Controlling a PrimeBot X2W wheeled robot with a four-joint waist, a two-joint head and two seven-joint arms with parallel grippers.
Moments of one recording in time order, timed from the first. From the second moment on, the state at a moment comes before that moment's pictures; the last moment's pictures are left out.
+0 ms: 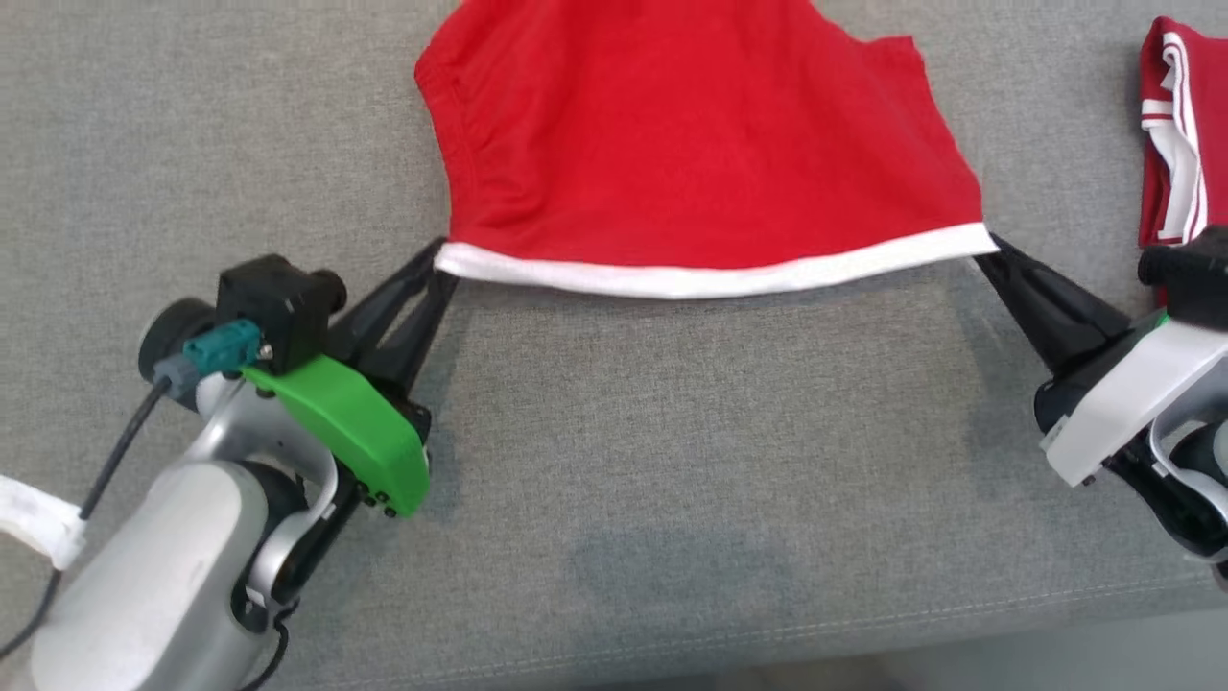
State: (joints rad) left arm -0.50 0.43 -0.61 -0.13 -0.65 0.04 0.16; right arm -0.34 -0.72 0.57 -0.09 0.77 0.00 -0.02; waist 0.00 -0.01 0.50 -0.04
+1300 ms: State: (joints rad) left arm -0.27 0.77 -0.47 -0.64 -1.02 -0.03 0.36; right arm -0.22 -1.08 0.14 -0.59 1.20 0.04 0.01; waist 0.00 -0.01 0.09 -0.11
